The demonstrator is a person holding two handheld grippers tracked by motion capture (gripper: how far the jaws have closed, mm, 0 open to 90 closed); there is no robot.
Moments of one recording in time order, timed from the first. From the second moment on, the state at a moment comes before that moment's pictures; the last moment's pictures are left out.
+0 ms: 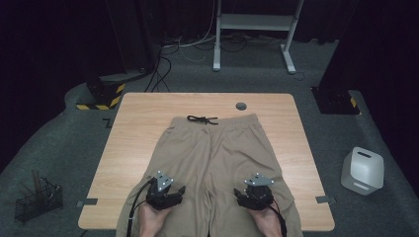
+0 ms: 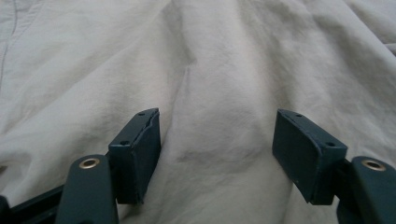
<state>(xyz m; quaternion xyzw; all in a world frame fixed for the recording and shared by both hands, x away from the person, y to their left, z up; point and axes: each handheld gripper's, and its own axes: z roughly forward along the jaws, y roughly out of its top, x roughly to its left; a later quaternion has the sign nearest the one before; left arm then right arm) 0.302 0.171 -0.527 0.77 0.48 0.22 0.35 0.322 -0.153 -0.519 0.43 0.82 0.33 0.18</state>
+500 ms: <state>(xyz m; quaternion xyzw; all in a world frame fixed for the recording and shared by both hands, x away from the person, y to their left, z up) 0.379 0.170 -0.495 0.77 0.49 0.21 0.36 0.395 -0.156 -0.494 0.46 0.79 0.35 0.21</state>
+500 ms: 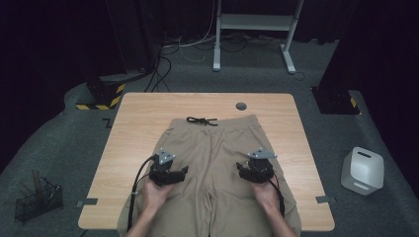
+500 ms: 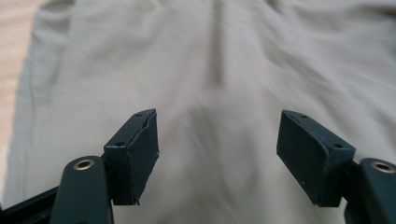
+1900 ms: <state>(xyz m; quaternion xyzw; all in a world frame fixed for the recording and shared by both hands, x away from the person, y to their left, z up) 0.349 0.181 -0.508 0.77 0.50 0.19 0.35 0.349 -0.158 -0.519 0.44 0.81 0.33 0.20</state>
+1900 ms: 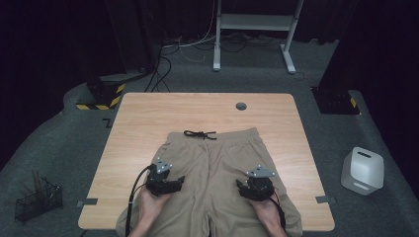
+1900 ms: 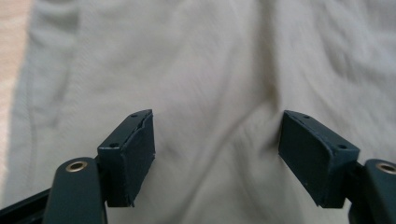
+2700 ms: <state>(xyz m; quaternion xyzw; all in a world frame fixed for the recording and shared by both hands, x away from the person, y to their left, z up) 0.419 0.224 -0.506 0.74 0.55 0.21 0.33 0.377 -0.153 -0.523 0.44 0.81 0.34 0.21</state>
